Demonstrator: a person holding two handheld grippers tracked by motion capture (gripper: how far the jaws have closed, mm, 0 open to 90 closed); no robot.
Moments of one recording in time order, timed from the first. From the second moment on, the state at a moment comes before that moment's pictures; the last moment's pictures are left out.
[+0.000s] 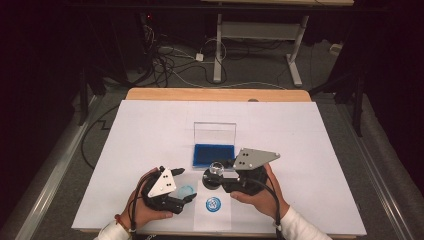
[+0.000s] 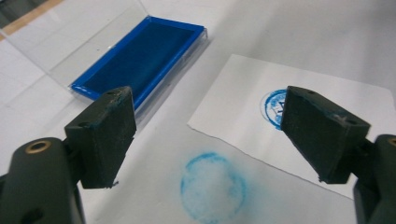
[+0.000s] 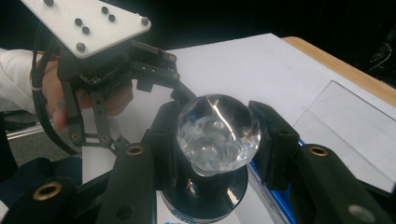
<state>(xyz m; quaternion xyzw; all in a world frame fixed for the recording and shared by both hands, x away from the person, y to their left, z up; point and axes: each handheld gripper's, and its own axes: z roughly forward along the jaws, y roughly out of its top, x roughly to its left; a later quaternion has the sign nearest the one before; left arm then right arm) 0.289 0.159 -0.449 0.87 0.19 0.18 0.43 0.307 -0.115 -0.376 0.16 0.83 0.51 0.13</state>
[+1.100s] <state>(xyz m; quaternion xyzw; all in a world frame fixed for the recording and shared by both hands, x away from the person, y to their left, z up) 0.283 0.229 -0.460 0.86 0.24 0.21 0.40 0.321 -0.150 -0.364 0.20 0.82 0.50 0.17</state>
